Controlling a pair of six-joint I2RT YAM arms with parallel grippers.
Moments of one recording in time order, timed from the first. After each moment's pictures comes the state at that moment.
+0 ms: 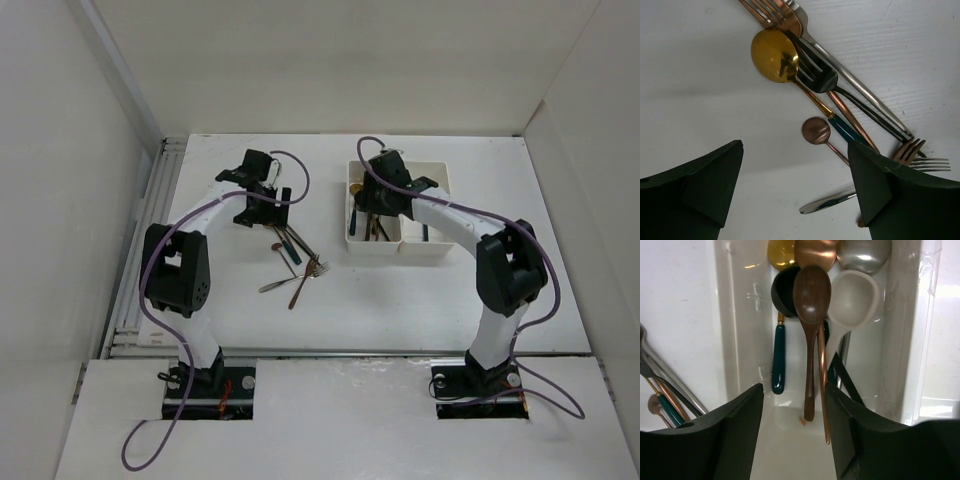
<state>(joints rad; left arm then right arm) -0.29 1.79 1.38 -0.70 -0.01 -0.14 0.50 1.84 1.42 -0.42 0.19 0.56</state>
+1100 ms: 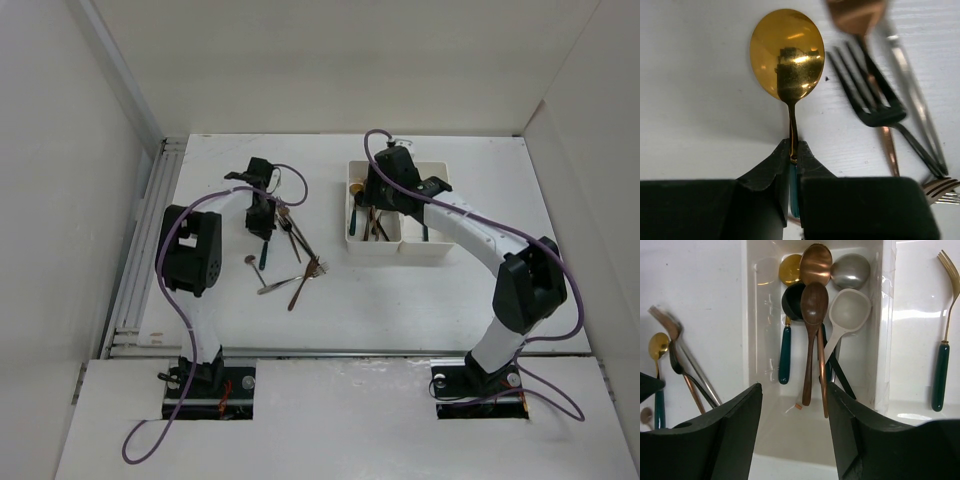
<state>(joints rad) -0.27 1.99 1.42 -0.72 0.03 -0.16 0.54 1.69 1.41 -0.46 0.28 0.54</state>
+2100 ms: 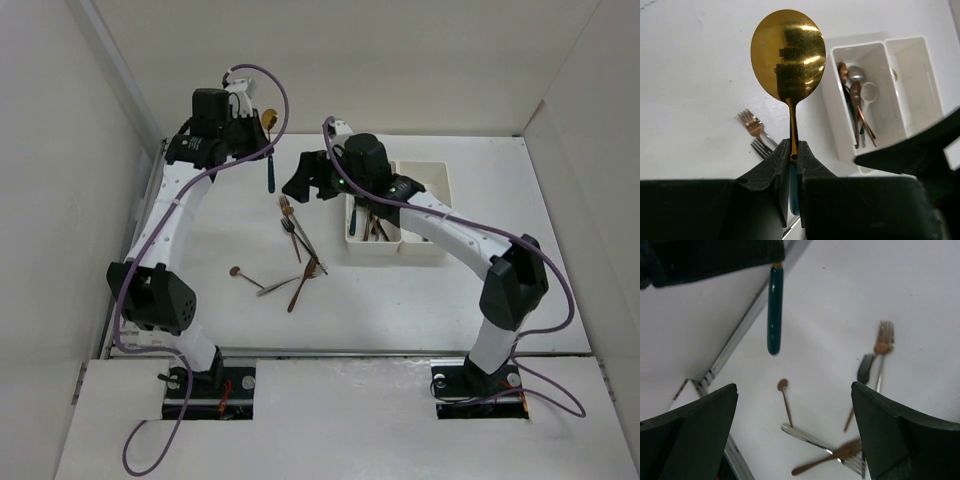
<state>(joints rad) -0.20 1.66 1.77 -0.67 0.30 -0.24 0.71 1.75 1.55 -0.12 -0.22 0.46</state>
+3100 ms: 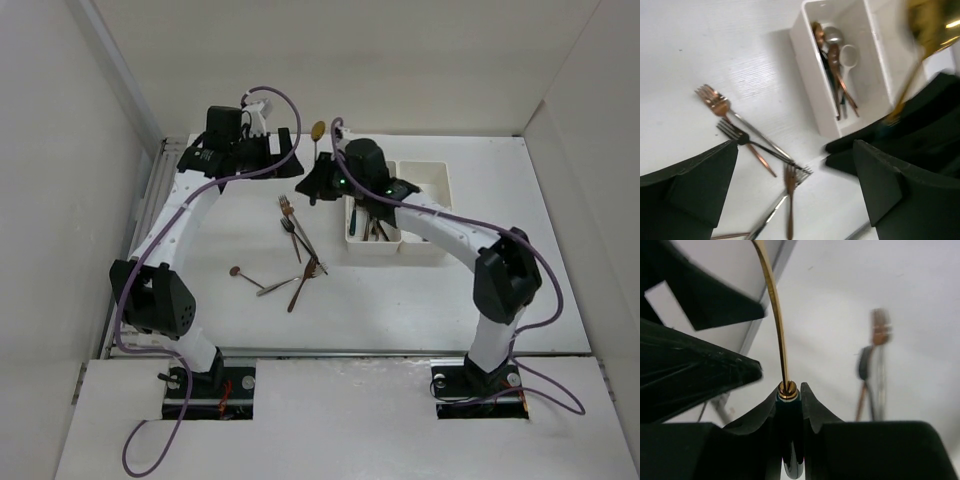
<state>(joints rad) -0.24 1.62 1.62 -0.63 0.44 -0.27 0.69 1.84 1.53 0.01 -0.25 0.67</state>
